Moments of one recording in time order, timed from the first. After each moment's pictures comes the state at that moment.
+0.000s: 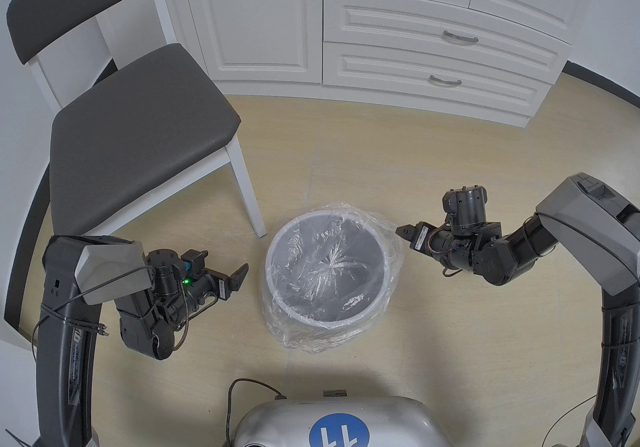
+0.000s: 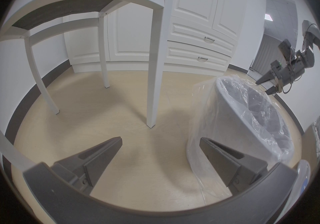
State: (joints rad) left arm -0.17 2.58 -0.85 -1.53 -0.17 0.06; right arm 0.34 2.31 -1.24 -0.57 -0.11 0.58
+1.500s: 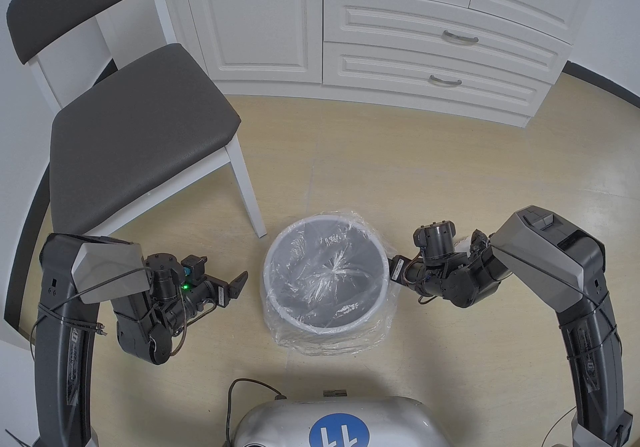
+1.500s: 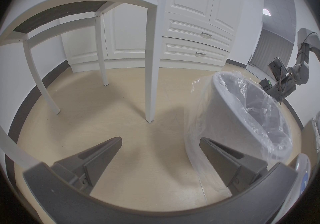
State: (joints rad) left arm -0.17 2.56 -0.79 -1.53 -0.17 0.10; right arm 0.36 2.57 -1.40 -0.55 -0.03 0.64
